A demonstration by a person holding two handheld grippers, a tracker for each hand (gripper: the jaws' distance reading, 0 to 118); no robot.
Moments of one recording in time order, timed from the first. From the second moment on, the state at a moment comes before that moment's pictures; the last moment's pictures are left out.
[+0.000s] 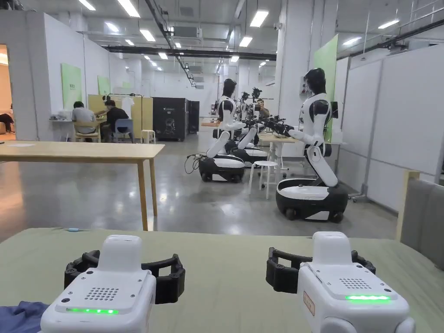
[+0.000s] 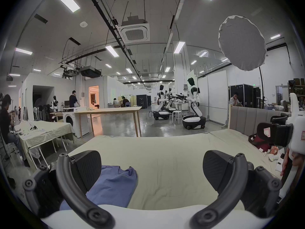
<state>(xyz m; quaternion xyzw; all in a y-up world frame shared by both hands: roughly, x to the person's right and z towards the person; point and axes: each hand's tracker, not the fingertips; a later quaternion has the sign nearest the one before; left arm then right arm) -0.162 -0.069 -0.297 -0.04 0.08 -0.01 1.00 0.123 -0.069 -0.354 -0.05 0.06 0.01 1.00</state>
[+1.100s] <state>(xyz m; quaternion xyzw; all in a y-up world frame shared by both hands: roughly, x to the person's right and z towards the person) -0.140 -0.100 -0.313 -0.06 0.08 -0.54 0.83 0.096 -0.105 -0.353 0.04 0.04 0.56 0.83</state>
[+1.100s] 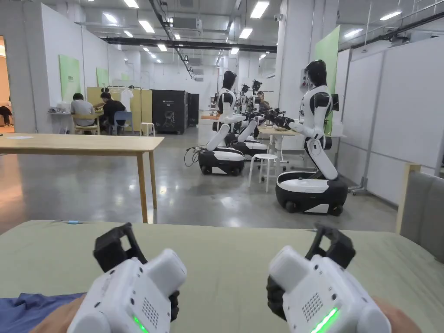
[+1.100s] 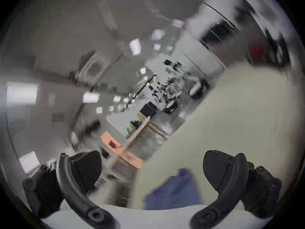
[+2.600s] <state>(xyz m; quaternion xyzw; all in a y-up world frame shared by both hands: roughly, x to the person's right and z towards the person) -0.172 -0.088 -0.314 -0.01 0.06 -0.01 1.00 0.106 -0.084 -0.353 -0.03 0.07 0.04 1.00</state>
